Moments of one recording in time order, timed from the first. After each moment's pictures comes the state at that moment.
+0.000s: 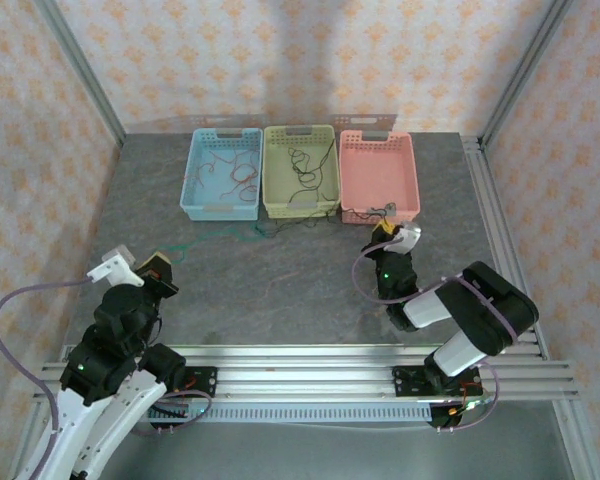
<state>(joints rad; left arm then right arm) -0.42 0.22 0.65 -0.73 -0.51 -0.73 0.57 1.56 0.24 1.28 0.61 0.39</state>
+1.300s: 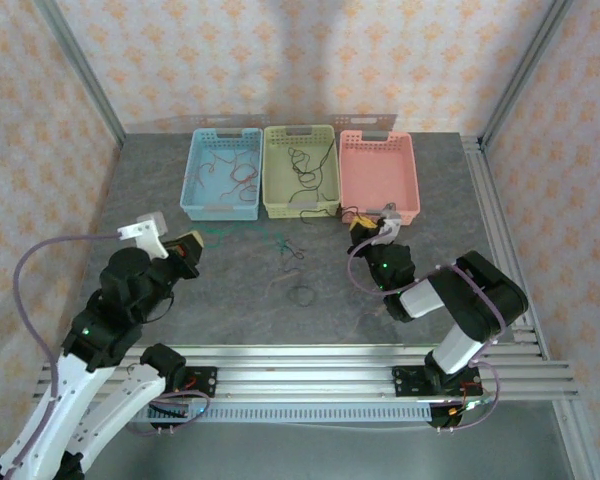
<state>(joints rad) -0.42 0.52 0.81 -0.61 -0.14 -0.64 0.52 1.64 0.32 1.30 0.13 0.43</state>
